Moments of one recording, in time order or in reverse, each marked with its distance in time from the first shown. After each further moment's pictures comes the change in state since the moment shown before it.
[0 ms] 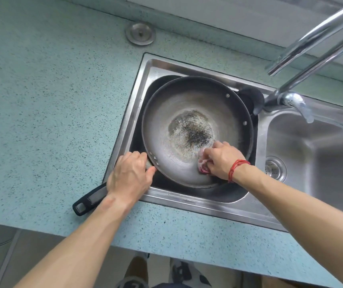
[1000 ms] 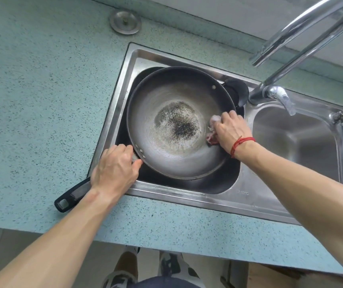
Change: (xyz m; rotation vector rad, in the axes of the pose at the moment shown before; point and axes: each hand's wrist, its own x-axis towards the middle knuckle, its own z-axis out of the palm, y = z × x) left_hand 0.001 -0.001 -0.002 0.010 -0.044 0.016; right_hand 0.022 0.057 -0.018 -0.402 0.312 0.072
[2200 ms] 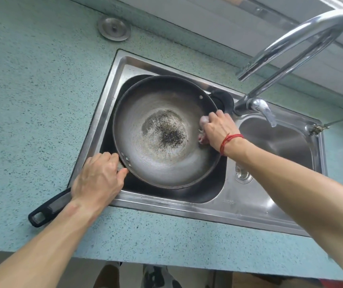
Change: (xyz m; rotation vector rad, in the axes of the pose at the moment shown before) left_hand 0.001 -0.007 0.006 -0.010 -0.017 0.029; right_hand 0.019 0.015 -0.025 -0.139 -0.074 -0.066
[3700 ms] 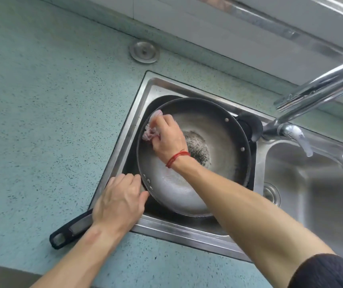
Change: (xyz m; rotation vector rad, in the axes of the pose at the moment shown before) left_hand 0.002 -0.002 0.009 0.020 0.027 0.011; right_hand 0.077 -0.162 -0.063 1.098 0.546 0.000
